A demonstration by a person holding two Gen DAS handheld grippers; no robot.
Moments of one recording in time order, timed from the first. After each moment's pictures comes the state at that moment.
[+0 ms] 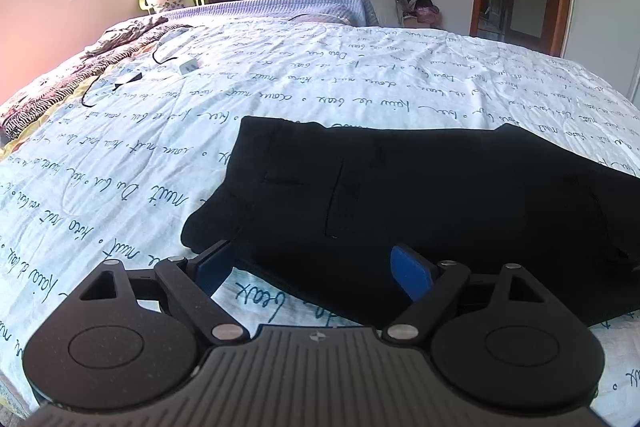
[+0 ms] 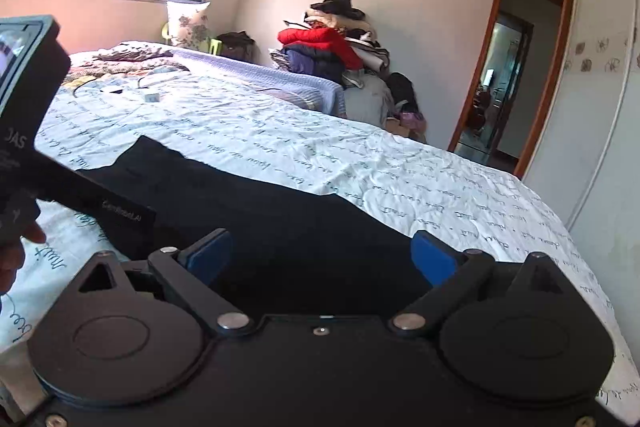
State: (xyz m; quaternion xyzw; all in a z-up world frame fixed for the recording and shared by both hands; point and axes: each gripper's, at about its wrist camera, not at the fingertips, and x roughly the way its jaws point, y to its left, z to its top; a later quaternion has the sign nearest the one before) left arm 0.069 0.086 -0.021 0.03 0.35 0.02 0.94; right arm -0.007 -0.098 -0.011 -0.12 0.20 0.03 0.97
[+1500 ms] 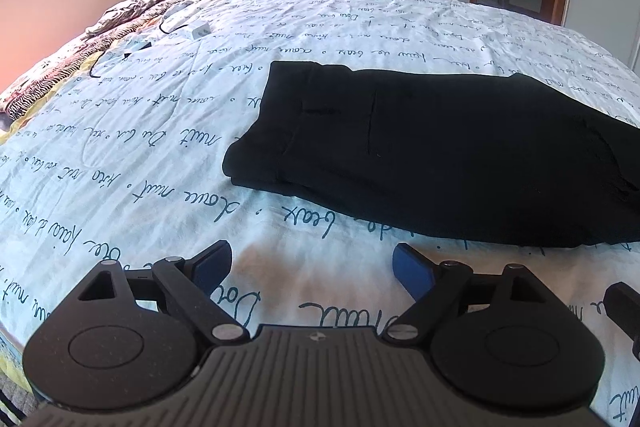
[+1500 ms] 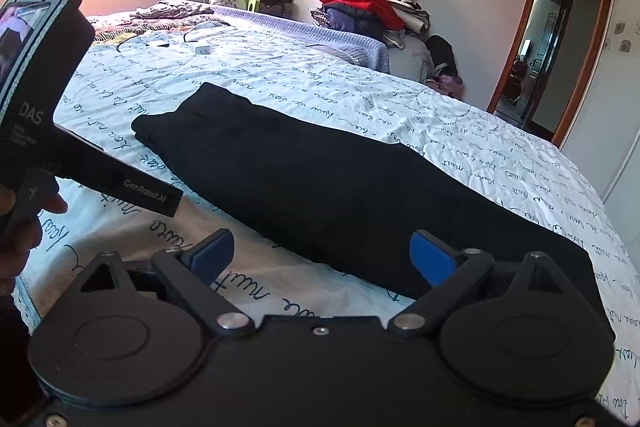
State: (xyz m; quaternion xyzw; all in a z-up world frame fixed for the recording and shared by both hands) left arm 0.040 0.111 -0.041 0.04 0.38 0.01 0.92; right arm -0.030 -0.060 -0.031 -0.12 0.26 0.06 0.96
